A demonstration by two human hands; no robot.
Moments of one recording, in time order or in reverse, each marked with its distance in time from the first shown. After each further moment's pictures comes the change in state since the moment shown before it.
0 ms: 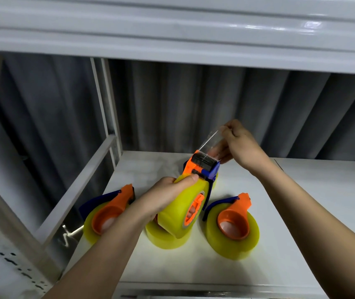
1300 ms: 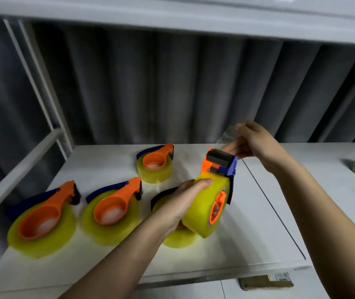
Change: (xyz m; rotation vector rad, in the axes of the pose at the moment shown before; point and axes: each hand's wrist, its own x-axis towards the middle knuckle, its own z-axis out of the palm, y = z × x) left_hand 0.037 0.001 0.168 -0.243 -0.097 0.009; right_hand -0.030 0.079 -0.146 0.186 0.060 0.153
